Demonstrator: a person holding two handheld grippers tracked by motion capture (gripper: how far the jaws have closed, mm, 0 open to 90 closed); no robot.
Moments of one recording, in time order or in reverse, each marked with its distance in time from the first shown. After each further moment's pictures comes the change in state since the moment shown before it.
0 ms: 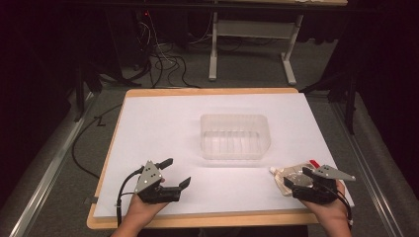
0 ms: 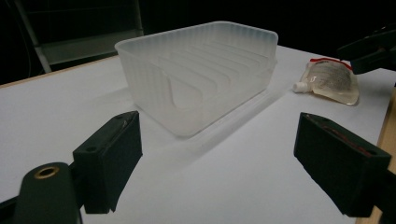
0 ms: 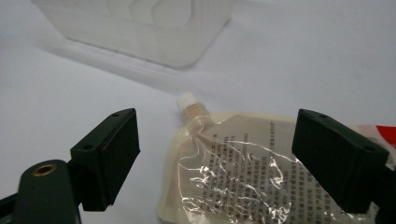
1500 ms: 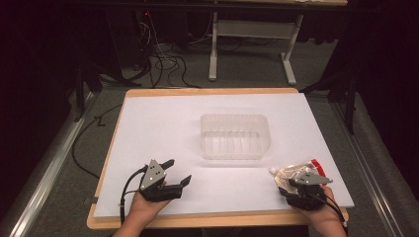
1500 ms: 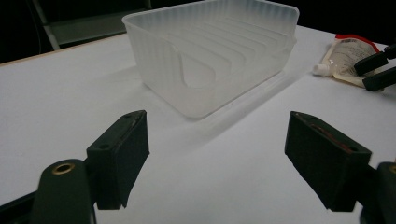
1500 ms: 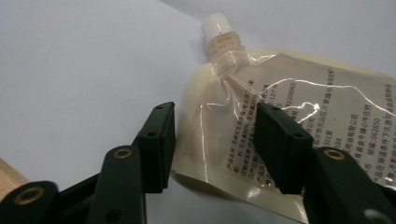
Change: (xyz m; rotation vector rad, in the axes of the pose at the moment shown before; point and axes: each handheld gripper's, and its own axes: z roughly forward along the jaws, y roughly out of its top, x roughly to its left) left arm 0.002 -0.005 0.008 0.077 0.050 -0.011; right arm 0.017 -0.018 0.020 0.205 -0.012 -0.166
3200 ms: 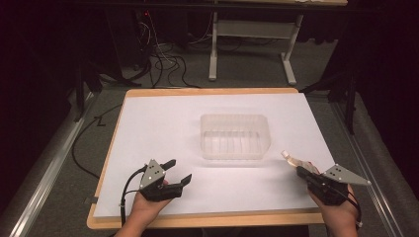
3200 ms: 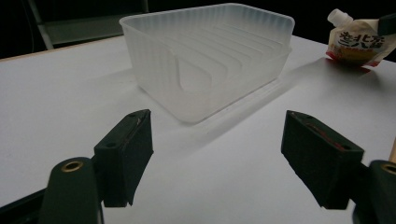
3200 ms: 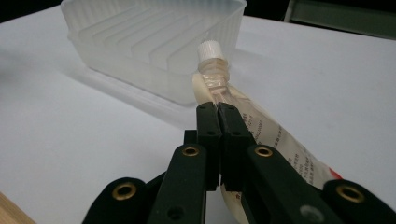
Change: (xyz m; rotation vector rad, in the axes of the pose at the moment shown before) left arm 0.001 -0.002 0.002 -0.027 -0.019 -0.037; right arm -0.024 0.016 -0.052 -0.347 0.006 0.067
